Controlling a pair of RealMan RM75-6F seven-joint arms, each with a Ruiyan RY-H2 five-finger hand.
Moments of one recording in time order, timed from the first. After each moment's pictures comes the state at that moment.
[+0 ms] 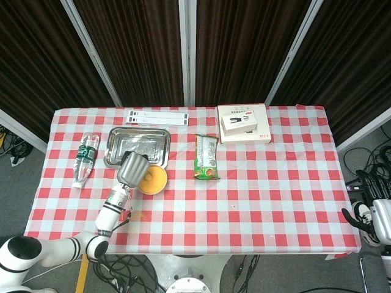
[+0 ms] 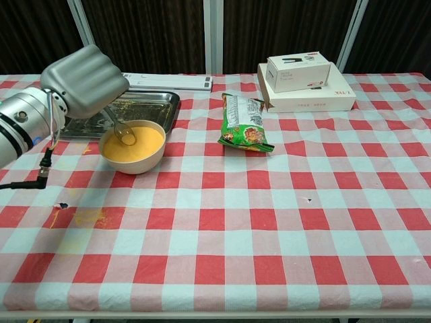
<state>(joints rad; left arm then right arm) -0.83 -1.76 0.00 -1.17 1.10 1.25 1.16 0.07 -1.05 0.07 -1.52 -1.52 1.51 0.30</state>
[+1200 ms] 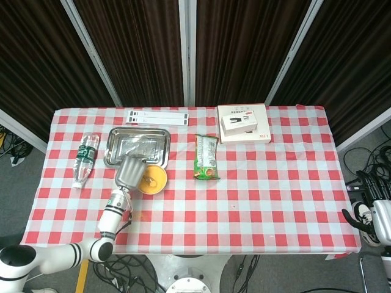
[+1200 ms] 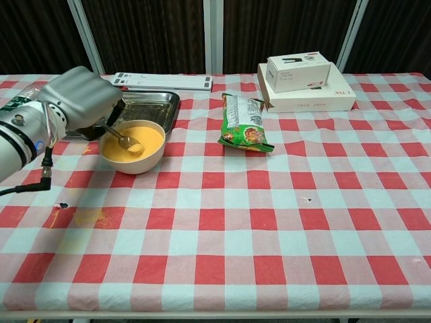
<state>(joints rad) -0.74 -1.77 -0.16 -1.25 1.00 1.13 1.00 0.06 -1.05 0.07 -1.52 -1.52 1.51 0.29</state>
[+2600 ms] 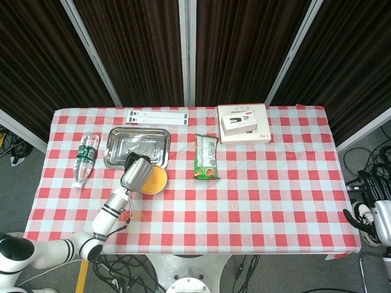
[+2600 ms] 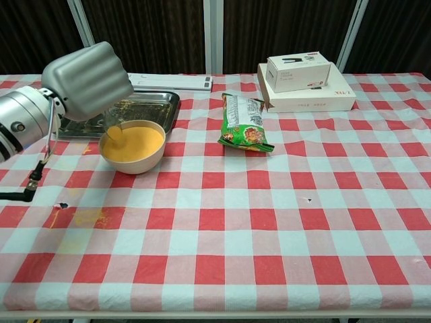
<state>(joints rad) -0.81 -1.71 0.00 -1.22 1.25 1.24 1.51 0.06 -1.03 0.07 -1.54 -1.53 1.52 0.28</state>
